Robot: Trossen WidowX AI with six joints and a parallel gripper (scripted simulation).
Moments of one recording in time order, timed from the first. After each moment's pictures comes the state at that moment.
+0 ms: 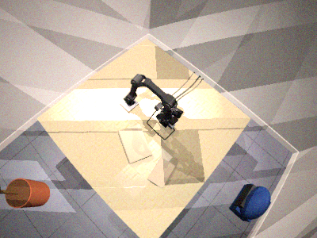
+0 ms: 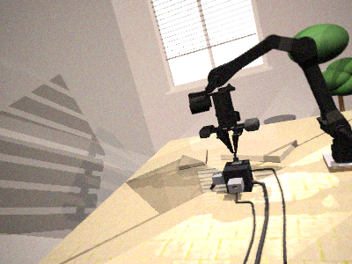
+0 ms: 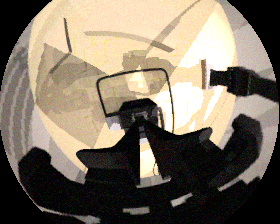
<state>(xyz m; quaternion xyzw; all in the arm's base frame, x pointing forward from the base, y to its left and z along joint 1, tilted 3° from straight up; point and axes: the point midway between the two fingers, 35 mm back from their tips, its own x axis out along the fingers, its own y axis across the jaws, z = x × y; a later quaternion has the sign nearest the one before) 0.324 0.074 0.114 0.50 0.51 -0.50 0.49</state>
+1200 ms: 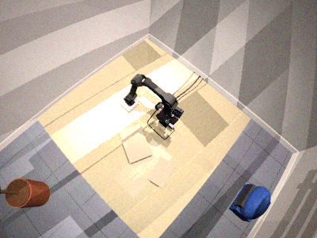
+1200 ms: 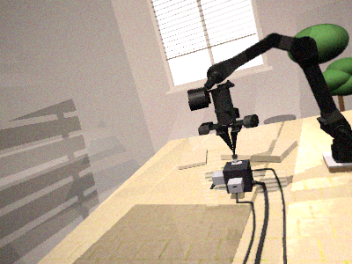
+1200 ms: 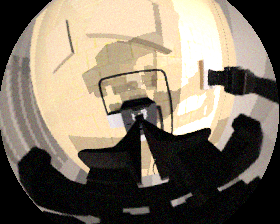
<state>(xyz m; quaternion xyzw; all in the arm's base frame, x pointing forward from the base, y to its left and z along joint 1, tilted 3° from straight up) 0.325 0.074 0.125 0.50 0.51 -0.50 0.49</state>
